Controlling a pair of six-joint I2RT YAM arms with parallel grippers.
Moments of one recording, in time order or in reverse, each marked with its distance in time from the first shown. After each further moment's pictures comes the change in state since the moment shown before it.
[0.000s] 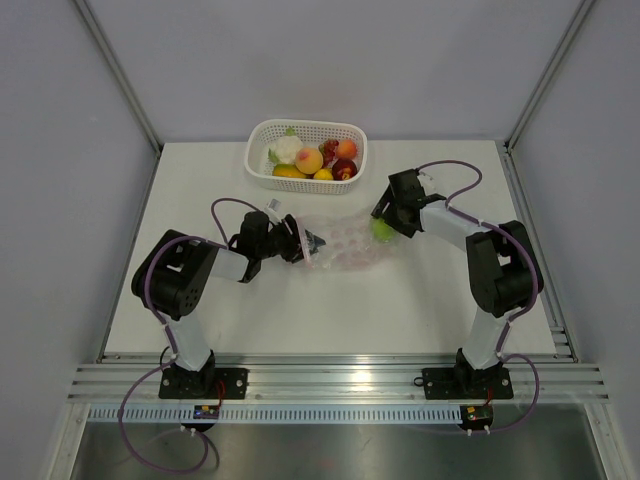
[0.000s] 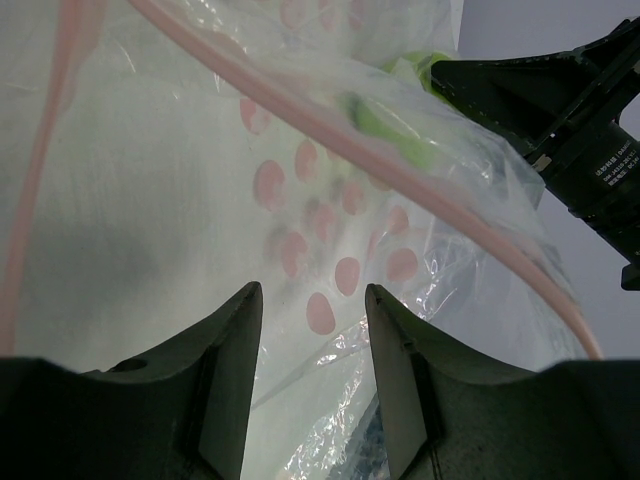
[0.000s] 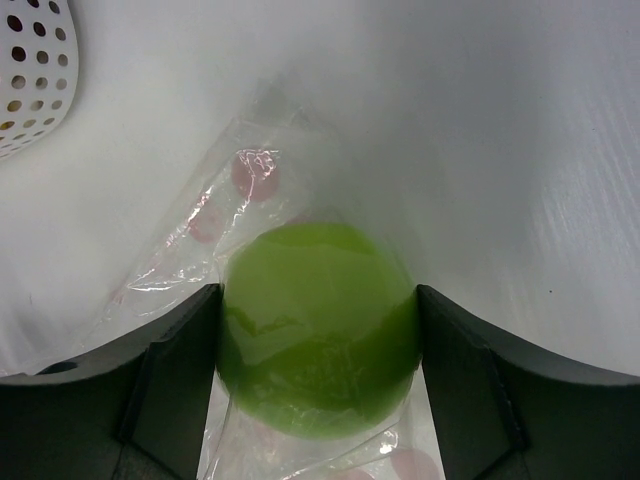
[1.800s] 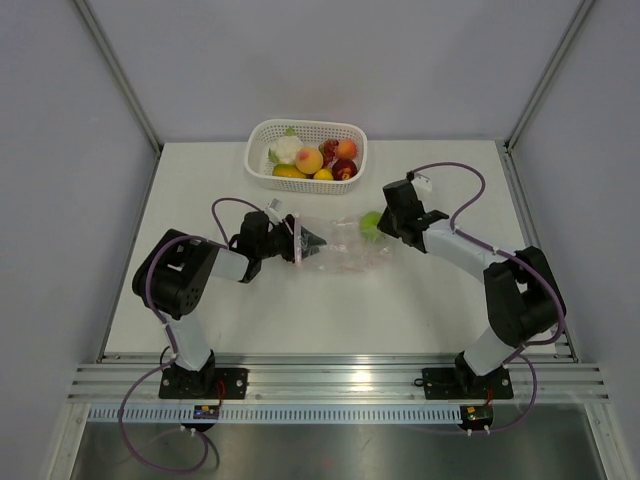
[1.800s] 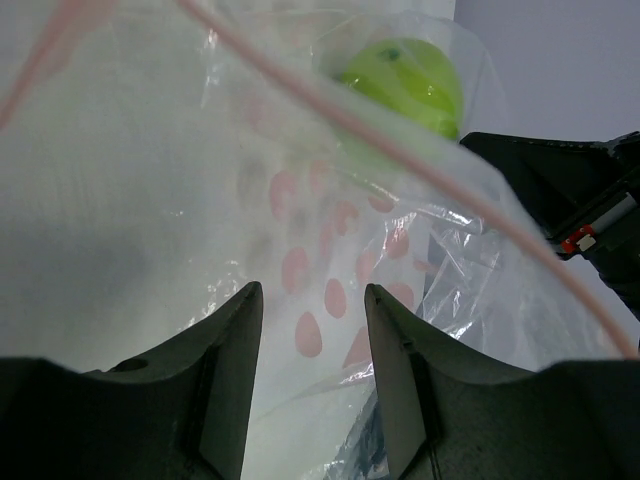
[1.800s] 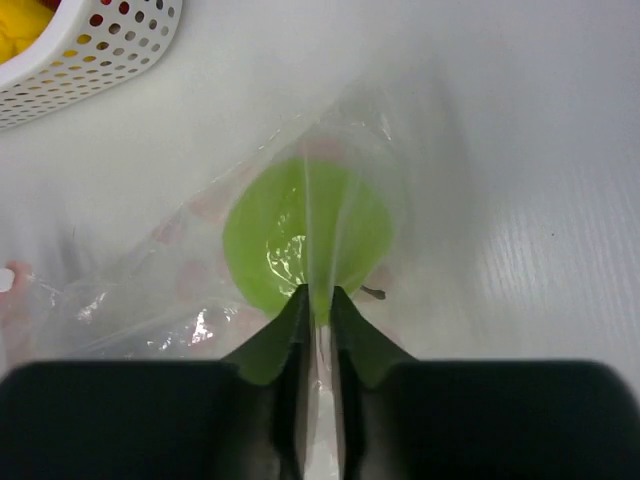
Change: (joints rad) left arm 0.000 0.007 0.000 0.020 0.018 0.000; right arm 0.112 -0.208 -0.158 0.085 0.106 -0.050
